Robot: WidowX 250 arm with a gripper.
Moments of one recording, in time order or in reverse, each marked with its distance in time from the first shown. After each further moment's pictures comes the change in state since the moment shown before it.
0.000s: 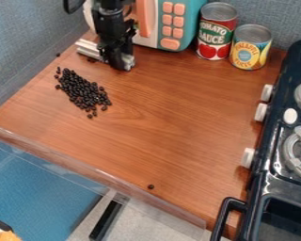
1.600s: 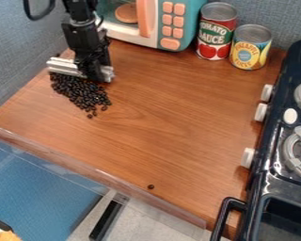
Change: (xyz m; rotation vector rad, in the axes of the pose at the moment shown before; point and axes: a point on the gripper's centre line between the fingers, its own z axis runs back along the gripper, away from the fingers) arm 0.010 0.059 0.011 0.011 0.042 0.193
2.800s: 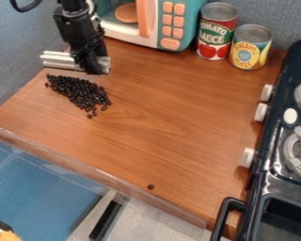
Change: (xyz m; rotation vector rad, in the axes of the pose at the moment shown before) arm -0.012 -0.001 0.018 -0.065 0.009 0.052
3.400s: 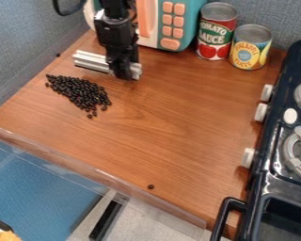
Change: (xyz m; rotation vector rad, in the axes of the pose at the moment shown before) arm -0.050 -0.016 -0.020 -0.004 -0.065 -0.108
